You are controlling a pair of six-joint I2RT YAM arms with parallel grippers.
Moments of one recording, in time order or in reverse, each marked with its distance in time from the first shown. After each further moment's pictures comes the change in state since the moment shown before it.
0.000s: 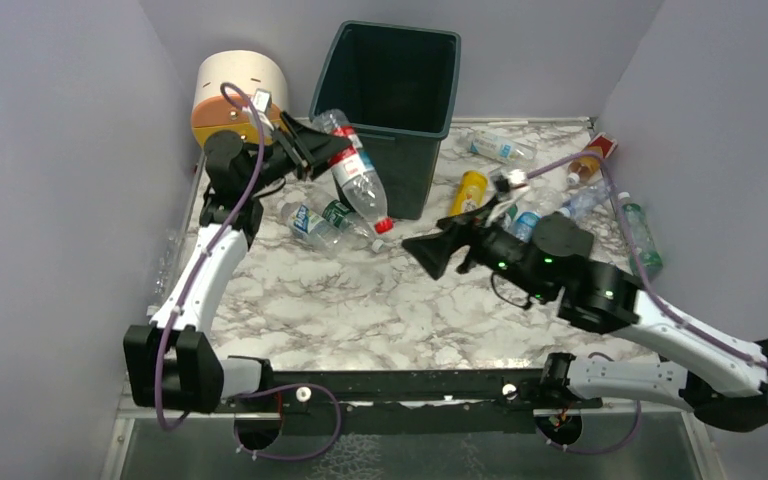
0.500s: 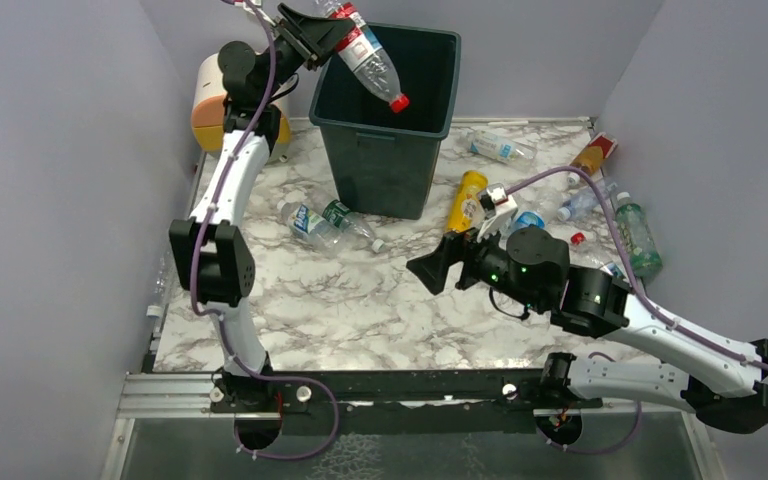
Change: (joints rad) left arm -0.005 0.613 0.853 0.192 -0.143 -0.010; right arm 0.000 -0.094 -0.063 -0.166 0.058 0.079
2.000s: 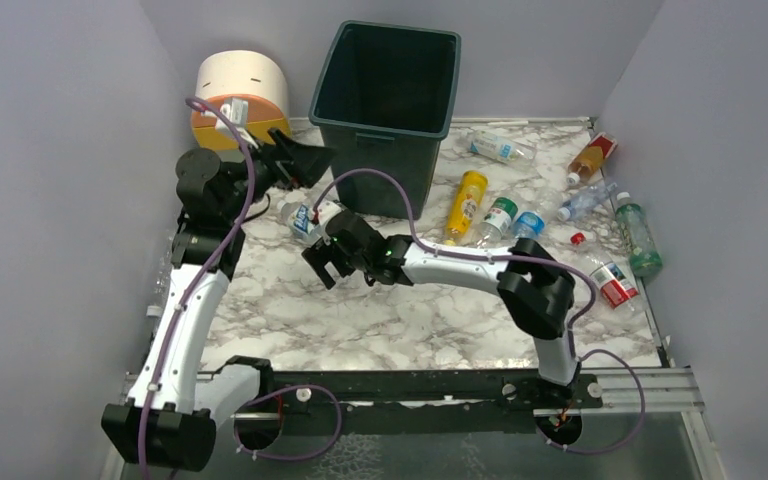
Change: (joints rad) left arm -0.011 -0.780 -0.687 -0.443 -0.076 0.538; right arm -0.041 1.048 0.365 0.296 -0.147 -0.397
